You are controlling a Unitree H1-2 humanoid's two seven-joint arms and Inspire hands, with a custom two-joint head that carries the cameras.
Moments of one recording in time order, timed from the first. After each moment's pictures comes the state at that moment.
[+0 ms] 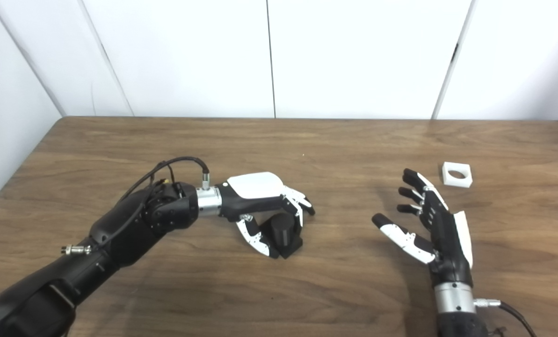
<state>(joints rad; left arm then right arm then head) -0.66 0.41 -0.65 0.35 0.47 -0.45 -0.47 0.03 -0.10 -0.04 -0.17 -0.16 -0.05 -0.05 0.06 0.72</state>
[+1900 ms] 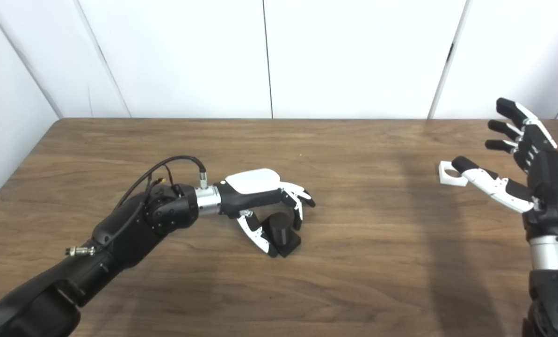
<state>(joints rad) -0.66 0.38 -0.64 0.42 0.44 -0.46 -0.43 -0.08 -0.31 -0.23 -0.39 -0.09 0.13 -0.01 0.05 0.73</state>
